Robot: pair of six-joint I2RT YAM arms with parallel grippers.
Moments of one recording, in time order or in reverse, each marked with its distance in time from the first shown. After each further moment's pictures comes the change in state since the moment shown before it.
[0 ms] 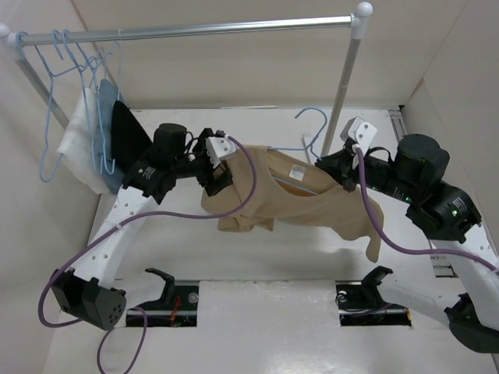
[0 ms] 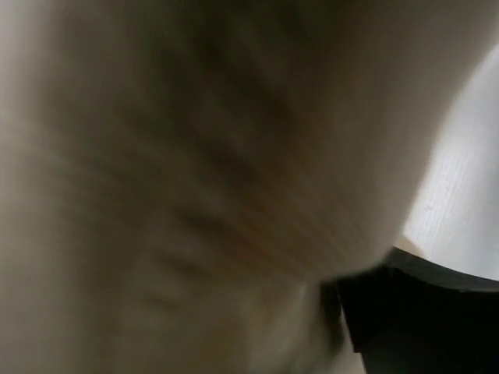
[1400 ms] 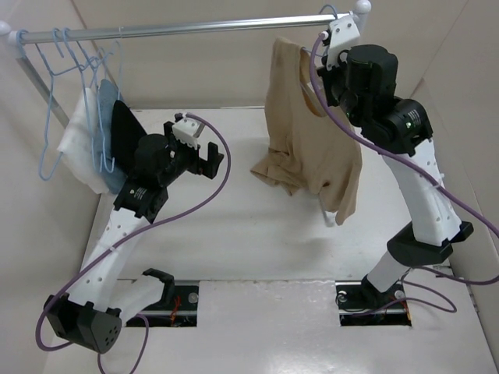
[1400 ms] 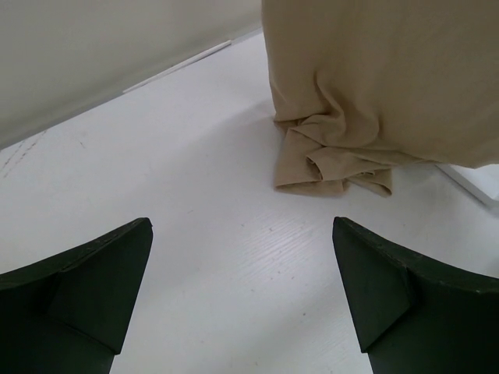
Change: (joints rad) left arm 0.053 -0.155 -0.182 0.385 -0.367 -0.550; right arm 0.011 0.721 0.951 -0.253 0.808 0.071
